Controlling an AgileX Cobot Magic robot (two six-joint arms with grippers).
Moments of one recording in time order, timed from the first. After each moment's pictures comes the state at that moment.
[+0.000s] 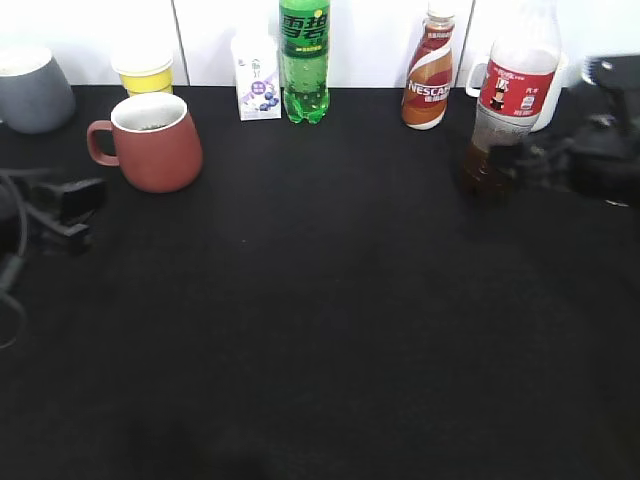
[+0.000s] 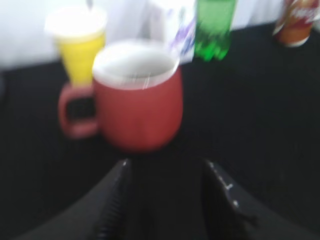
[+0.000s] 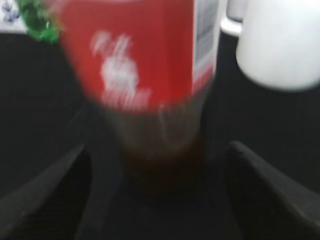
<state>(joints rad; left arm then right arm) -0.24 1.41 -0.35 0.23 -0.64 -0.19 0.10 1.70 -0.68 -0.54 -0.57 0.46</state>
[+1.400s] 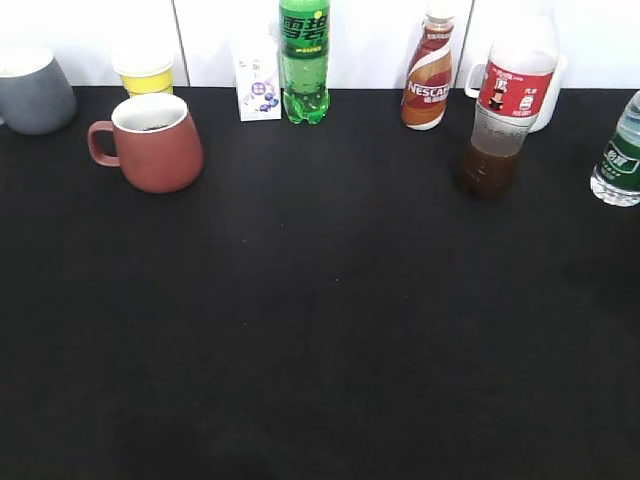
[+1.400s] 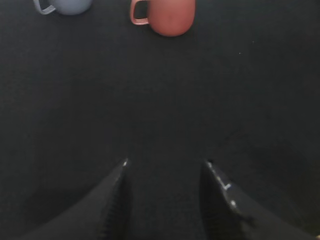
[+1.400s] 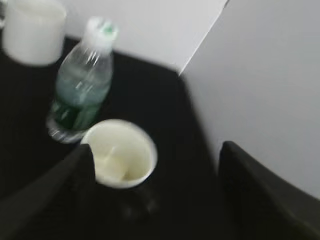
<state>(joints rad) -0.31 0.10 -0.62 0.04 1.17 -0.09 0.10 0.78 -0.47 -1.16 0.32 0.88</state>
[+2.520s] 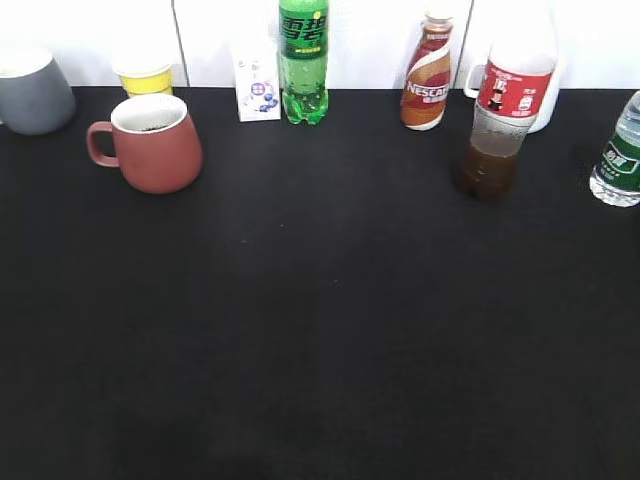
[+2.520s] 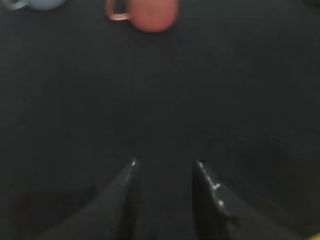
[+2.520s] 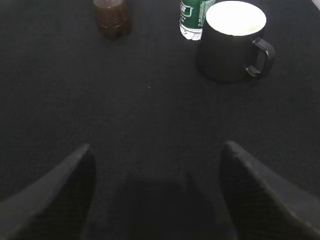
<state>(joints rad) -0.25 0.10 -0.52 -0.04 1.07 -0.03 0.10 -0.01 -0.50 0.01 1.04 0.06</state>
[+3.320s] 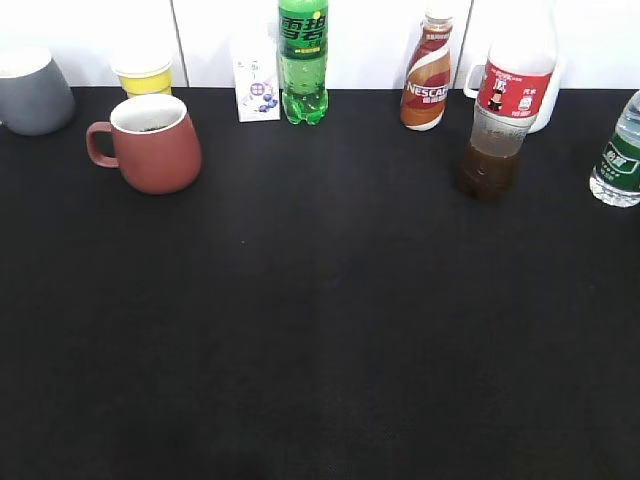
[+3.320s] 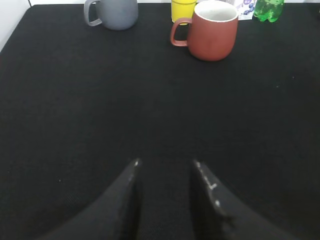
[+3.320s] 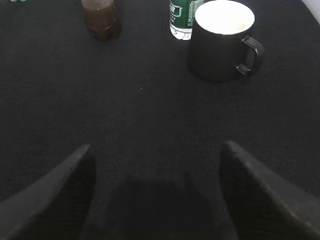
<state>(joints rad) -0.04 -0.01 -0.52 -0.04 1.06 -0.03 0.06 -0.01 -0.50 0.01 1.04 0.07</state>
